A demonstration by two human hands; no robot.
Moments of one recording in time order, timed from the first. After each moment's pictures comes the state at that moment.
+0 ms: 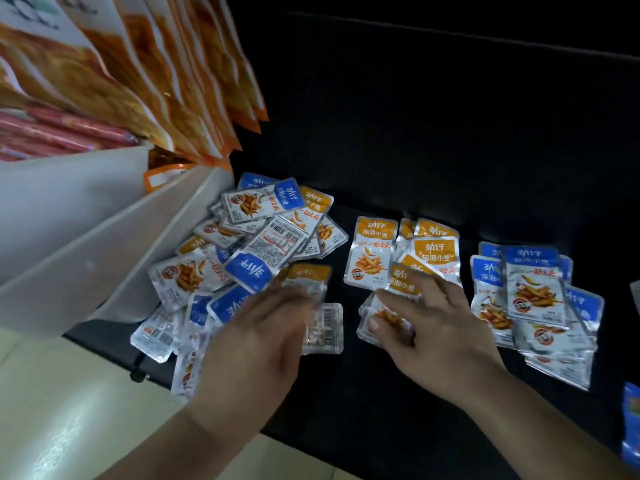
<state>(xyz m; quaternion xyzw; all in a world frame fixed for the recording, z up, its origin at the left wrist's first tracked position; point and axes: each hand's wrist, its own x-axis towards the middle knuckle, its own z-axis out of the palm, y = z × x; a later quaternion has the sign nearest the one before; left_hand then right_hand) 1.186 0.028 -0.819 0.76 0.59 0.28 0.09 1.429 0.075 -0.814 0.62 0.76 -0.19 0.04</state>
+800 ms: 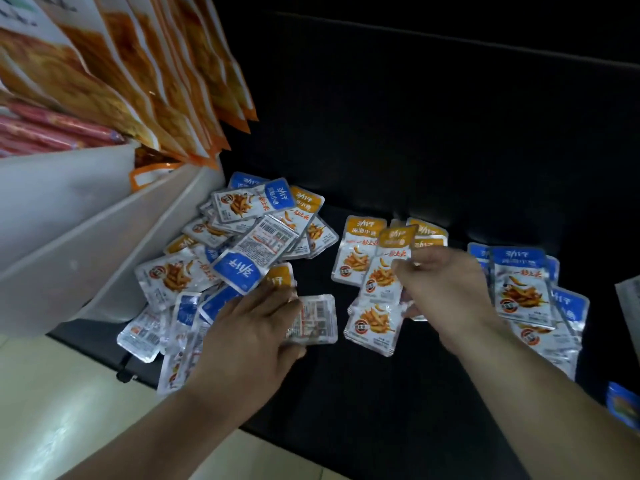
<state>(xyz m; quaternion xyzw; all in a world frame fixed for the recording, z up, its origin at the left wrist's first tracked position) 1.183 0.038 -0.830 0.76 0.64 0.01 0.12 1.425 0.119 -0.796 0.73 0.44 -0.42 -0.30</state>
